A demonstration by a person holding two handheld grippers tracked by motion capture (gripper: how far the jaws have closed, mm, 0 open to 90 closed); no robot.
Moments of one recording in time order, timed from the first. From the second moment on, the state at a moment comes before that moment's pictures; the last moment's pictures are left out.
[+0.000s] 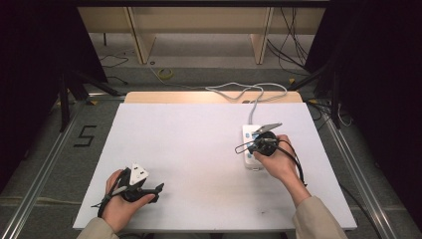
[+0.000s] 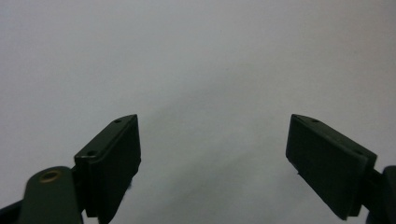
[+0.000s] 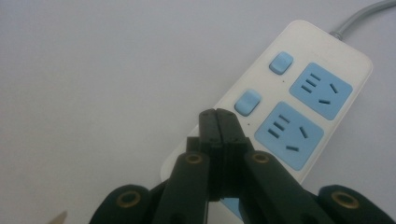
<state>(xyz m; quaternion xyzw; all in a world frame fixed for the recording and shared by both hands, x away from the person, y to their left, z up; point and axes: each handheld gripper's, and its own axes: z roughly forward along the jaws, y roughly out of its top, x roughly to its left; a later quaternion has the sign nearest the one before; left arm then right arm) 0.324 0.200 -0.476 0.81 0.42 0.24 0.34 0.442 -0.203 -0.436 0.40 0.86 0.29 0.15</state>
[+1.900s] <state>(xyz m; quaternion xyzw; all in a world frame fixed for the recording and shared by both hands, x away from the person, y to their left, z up) 0.323 0.200 -0.476 0.81 0.42 0.24 0.34 0.446 -0.198 -0.446 0.40 0.87 0.27 0.14</state>
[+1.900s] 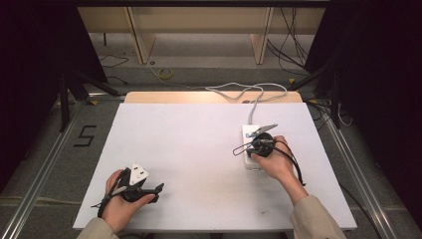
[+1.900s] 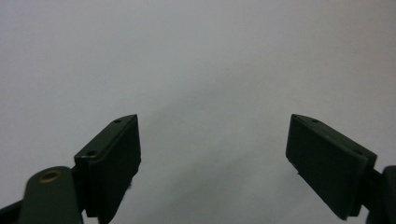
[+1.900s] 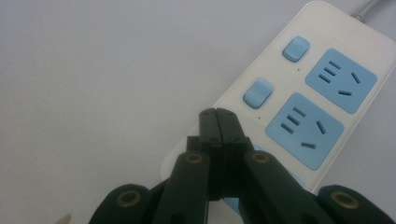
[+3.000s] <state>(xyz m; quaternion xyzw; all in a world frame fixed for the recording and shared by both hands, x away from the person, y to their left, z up) 0.323 0.199 -0.476 0.81 0.42 0.24 0.34 0.442 -0.193 -0.446 0.39 0.87 0.25 0.15</state>
